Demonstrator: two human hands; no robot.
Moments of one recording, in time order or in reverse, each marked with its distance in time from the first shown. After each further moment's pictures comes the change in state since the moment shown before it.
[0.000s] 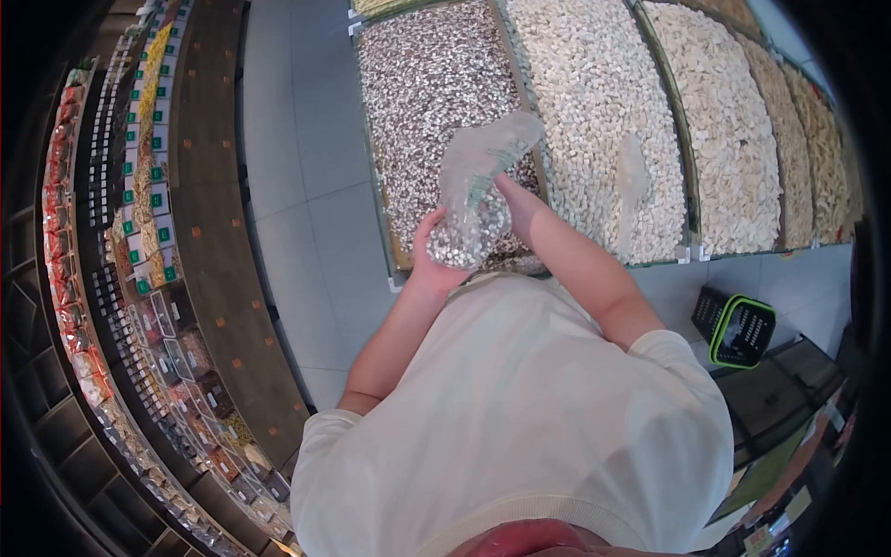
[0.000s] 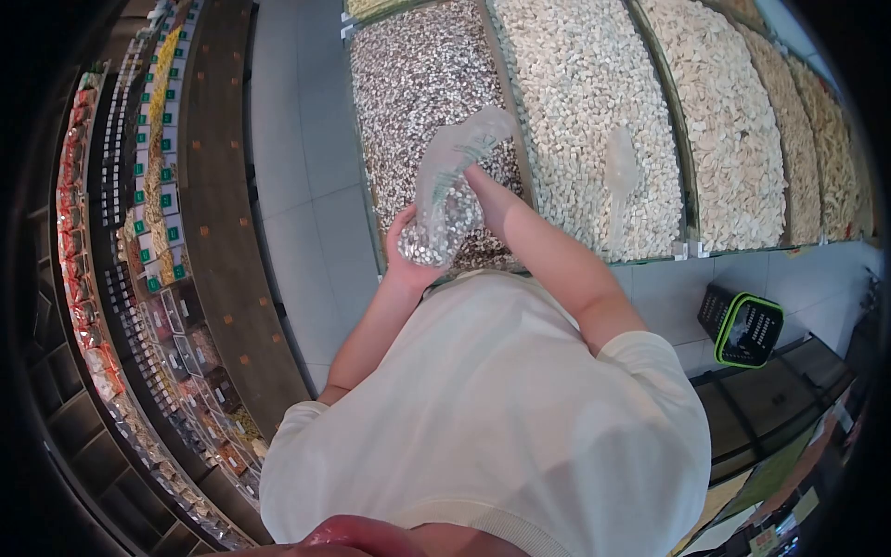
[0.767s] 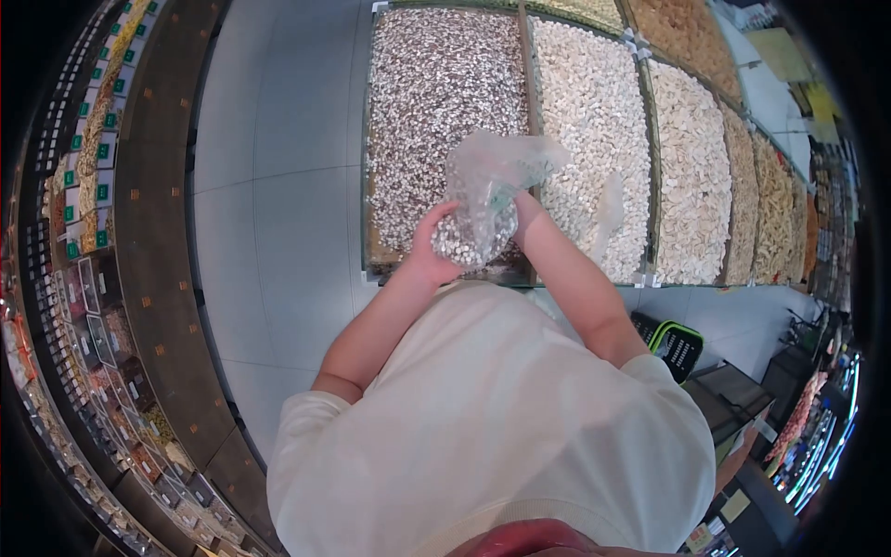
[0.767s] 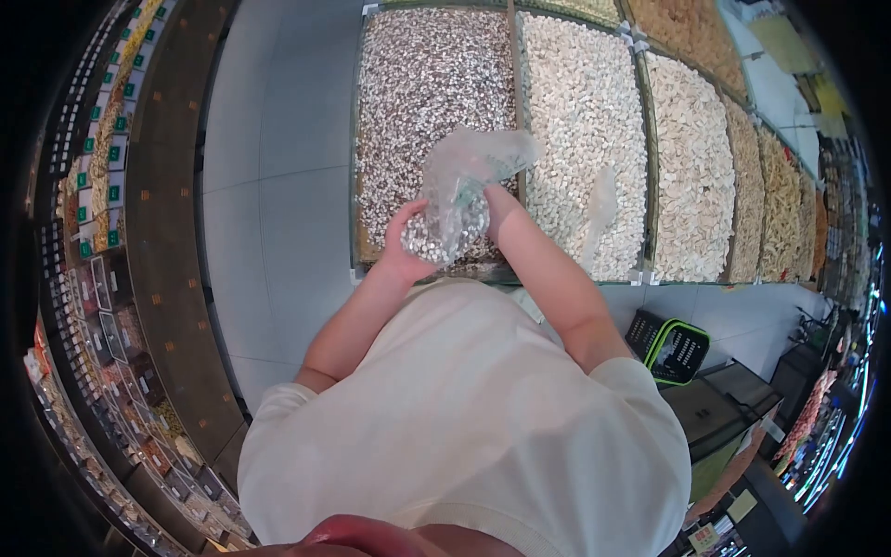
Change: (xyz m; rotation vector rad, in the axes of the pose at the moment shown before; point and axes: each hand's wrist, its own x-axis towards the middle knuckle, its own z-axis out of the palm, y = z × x) left_hand -0.006 0.044 -0.030 -0.157 -0.047 -0.130; right_hand 0.052 0.012 -0.050 -0.041 0.101 0.072
